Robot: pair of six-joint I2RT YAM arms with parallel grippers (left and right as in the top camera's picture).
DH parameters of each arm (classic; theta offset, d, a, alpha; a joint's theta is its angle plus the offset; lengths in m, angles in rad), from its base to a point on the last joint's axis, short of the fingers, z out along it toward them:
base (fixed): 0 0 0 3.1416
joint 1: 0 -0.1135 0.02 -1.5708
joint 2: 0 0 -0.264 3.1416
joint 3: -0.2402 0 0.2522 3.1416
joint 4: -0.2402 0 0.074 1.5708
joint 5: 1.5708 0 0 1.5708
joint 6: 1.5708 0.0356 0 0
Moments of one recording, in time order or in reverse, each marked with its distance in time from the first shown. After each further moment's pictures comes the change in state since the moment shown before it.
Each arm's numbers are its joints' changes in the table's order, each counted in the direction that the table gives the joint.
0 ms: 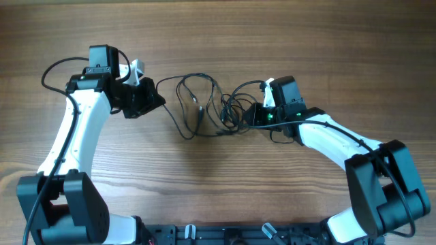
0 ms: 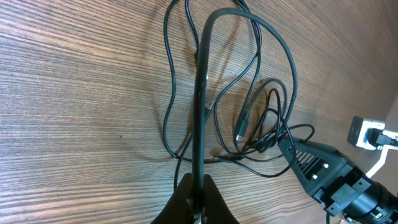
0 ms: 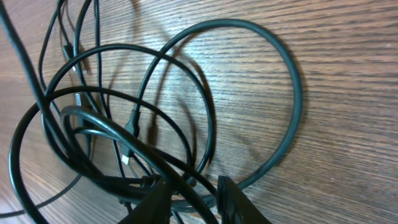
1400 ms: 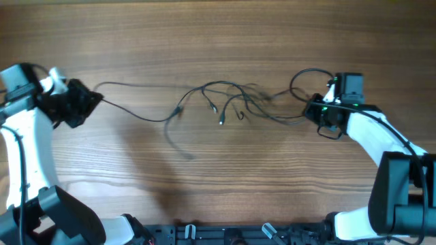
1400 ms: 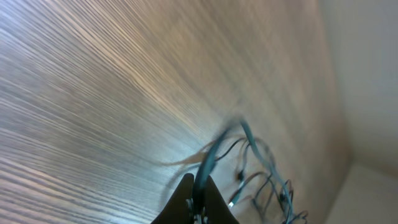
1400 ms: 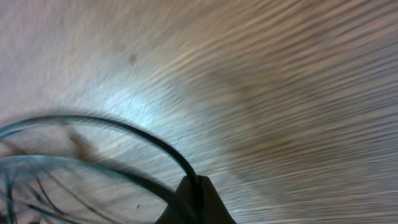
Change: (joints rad) left arm -0.462 0.076 -0.004 0.023 0.050 -0.084; right arm 0.446 0.058 0.000 -0.192 0.136 -0.031
